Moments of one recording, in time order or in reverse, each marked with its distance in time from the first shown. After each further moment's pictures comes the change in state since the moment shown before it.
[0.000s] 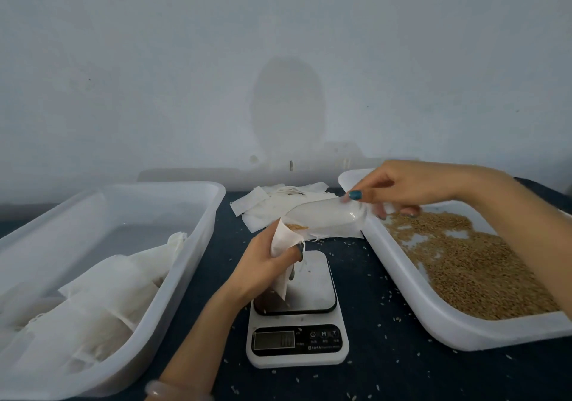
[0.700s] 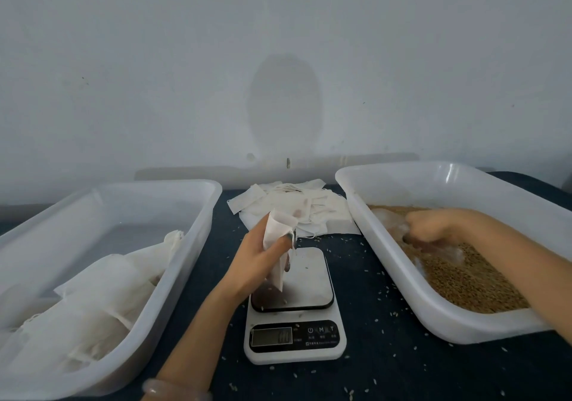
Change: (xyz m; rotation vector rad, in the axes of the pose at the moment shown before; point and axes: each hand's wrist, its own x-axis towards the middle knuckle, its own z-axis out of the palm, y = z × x) left_hand -0.001 0.002 0.000 -0.076 0.041 0.023; right_hand 0.013 0.097 0.046 -0.113 -0.060 0.607
